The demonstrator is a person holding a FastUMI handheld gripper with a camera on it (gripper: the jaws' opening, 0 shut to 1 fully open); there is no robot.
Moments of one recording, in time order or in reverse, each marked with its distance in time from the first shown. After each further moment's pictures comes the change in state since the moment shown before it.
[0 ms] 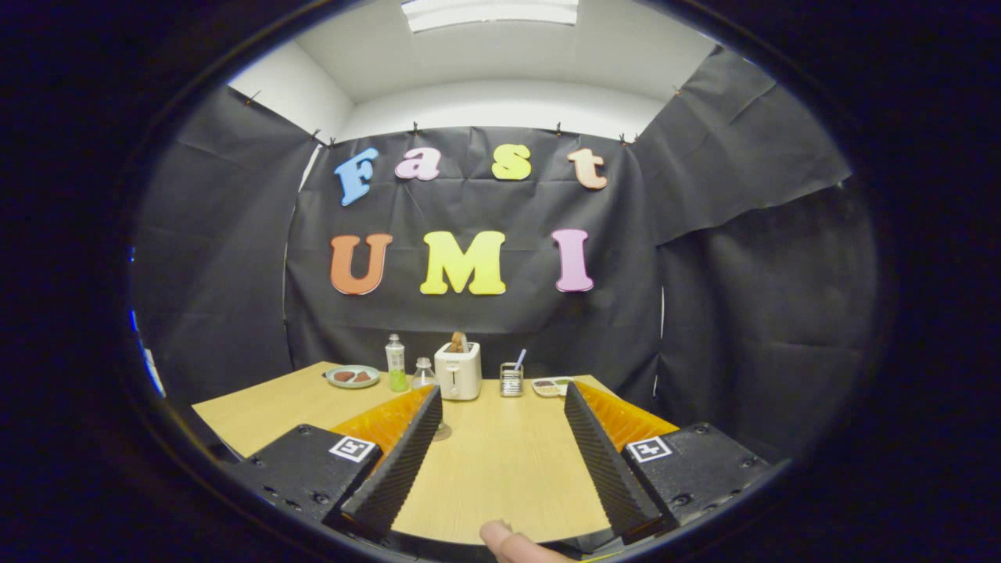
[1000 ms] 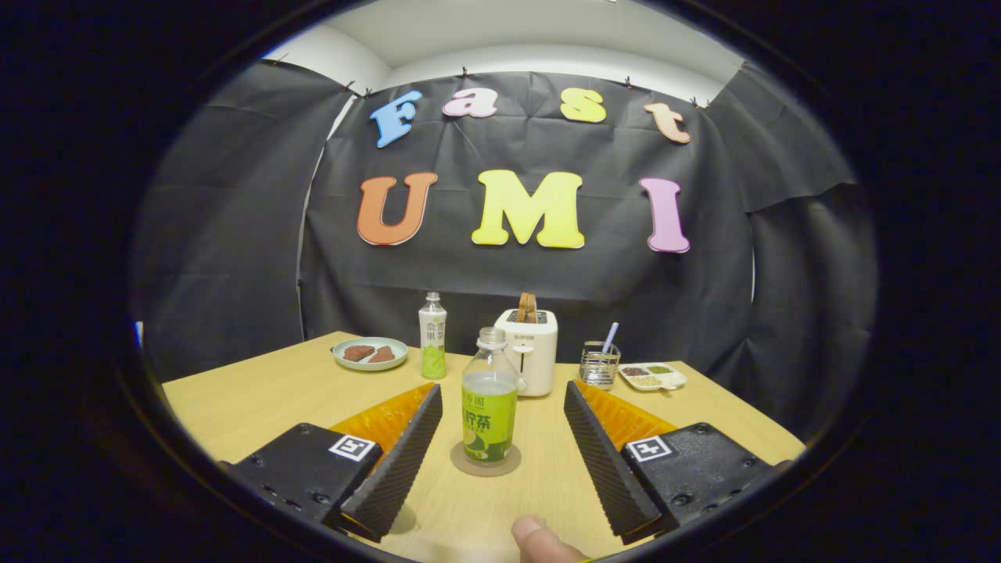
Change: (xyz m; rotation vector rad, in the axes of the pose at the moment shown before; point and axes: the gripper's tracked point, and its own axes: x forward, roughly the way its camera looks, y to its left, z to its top) arm 0.219 0.129 -0.071 -0.097 0.111 0.128
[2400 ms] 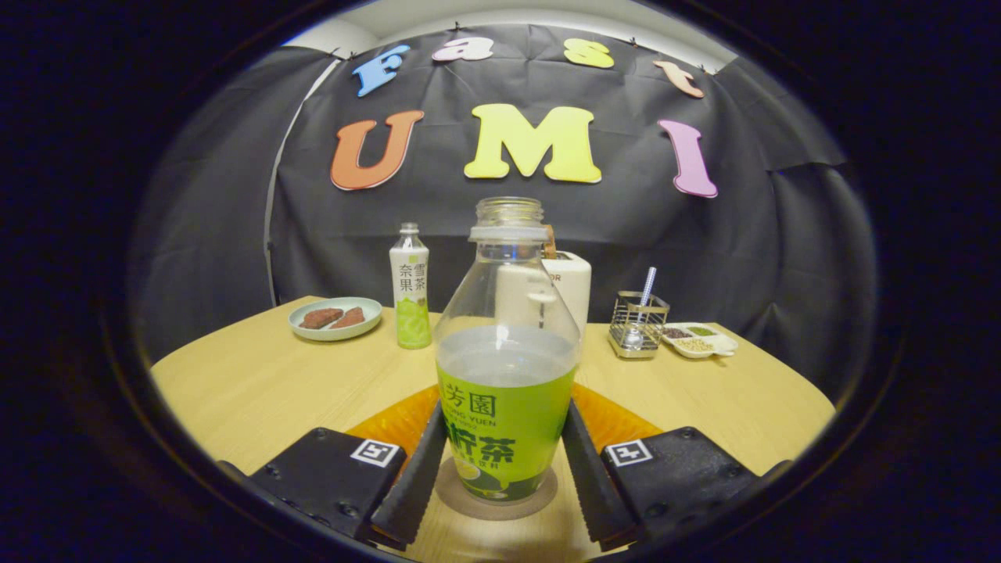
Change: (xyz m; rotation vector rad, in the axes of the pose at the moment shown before) arm 0.186 0.032 -0.072 0.047 0.156 0.001
